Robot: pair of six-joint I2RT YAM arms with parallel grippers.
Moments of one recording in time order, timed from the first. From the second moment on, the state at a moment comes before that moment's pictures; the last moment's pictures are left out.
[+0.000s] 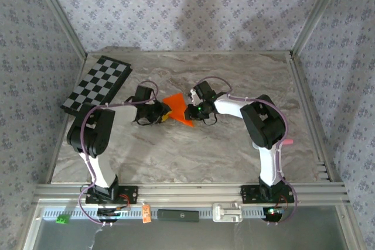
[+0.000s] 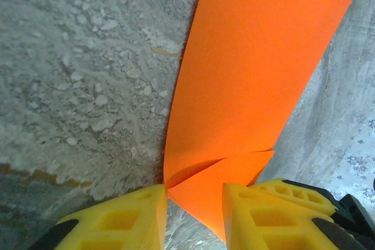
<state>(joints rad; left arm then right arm) -0.37 1.80 0.90 -0.03 0.48 -1.13 0.58 2.01 1.25 -0.29 -0.41 0.43</state>
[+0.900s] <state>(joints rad) -0.37 1.85 0.96 0.01 0.55 -1.06 0.57 2.01 1.24 -0.29 -0.43 0.43</state>
